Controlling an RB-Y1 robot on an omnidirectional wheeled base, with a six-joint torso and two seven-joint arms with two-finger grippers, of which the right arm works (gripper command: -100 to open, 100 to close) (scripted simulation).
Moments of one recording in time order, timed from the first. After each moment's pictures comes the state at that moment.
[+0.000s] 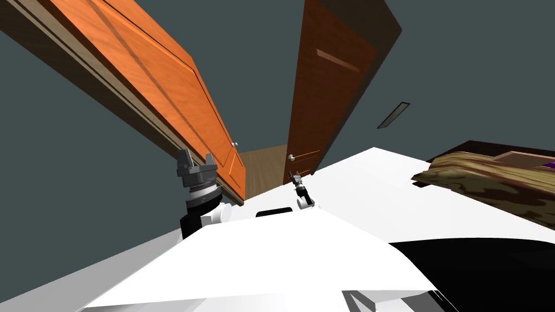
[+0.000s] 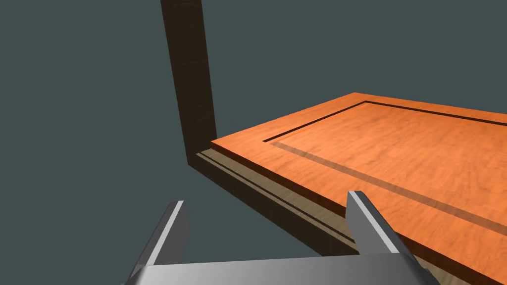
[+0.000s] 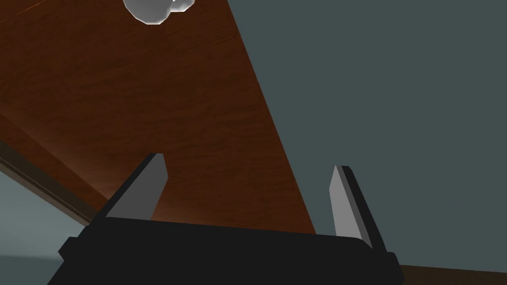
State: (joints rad) arm 0.03 -0.20 0.22 -1.01 -0.22 -0.76 1.21
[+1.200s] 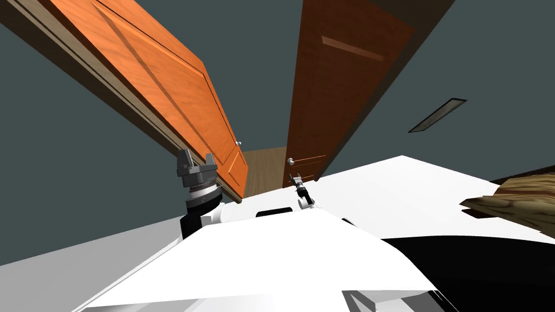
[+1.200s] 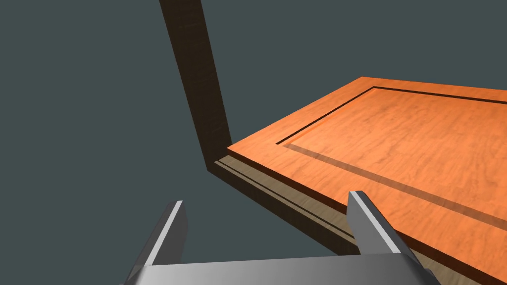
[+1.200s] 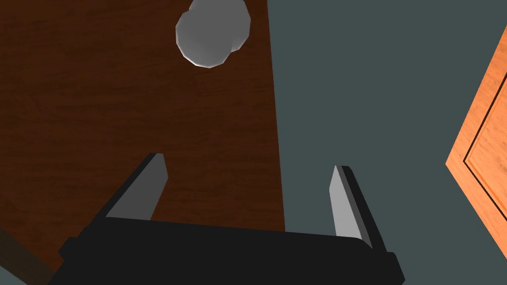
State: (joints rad) arm -0.06 -0.22 0.25 -0.80 -0.26 -0.80 1.40
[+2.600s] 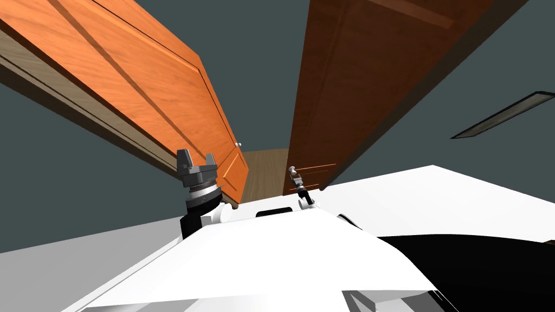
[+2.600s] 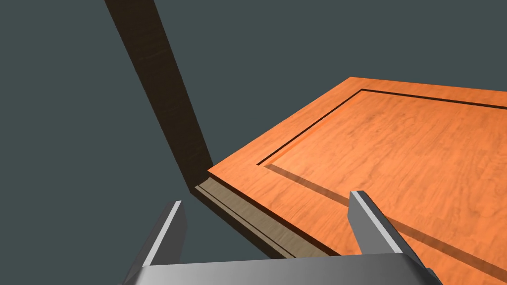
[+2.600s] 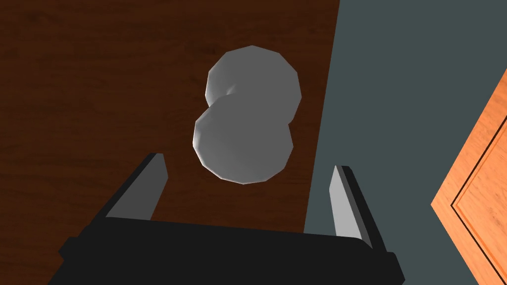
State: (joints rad) arm -0.11 -0.22 0.25 -0.67 -0.29 -0.83 1.50
